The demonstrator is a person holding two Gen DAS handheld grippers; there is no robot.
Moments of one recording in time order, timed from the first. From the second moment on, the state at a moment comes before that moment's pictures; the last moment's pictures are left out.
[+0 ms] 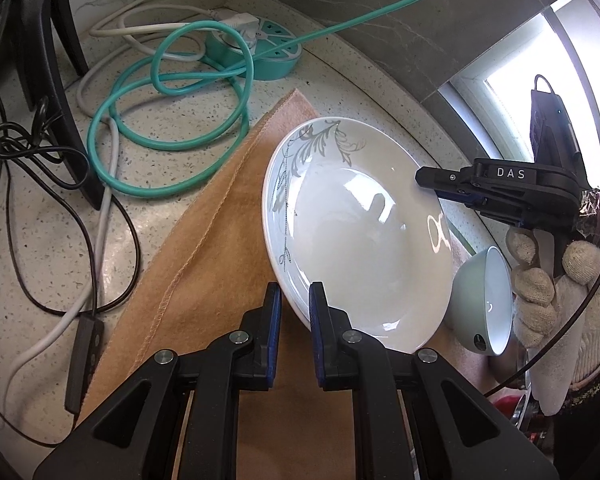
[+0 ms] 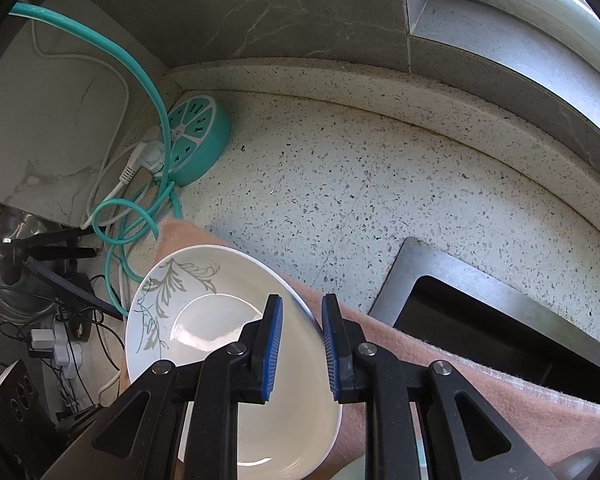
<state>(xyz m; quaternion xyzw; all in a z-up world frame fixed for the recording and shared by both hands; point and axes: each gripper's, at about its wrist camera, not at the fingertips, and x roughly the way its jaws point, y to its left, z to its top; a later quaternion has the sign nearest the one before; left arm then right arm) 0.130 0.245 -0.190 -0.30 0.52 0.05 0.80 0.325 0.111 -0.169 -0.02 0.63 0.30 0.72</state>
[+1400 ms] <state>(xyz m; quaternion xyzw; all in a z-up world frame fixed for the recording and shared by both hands) 0.131 0.240 -0.189 -0.29 0.52 0.06 0.80 0.325 0.108 -0.168 -0.02 0.63 0.30 0.71</state>
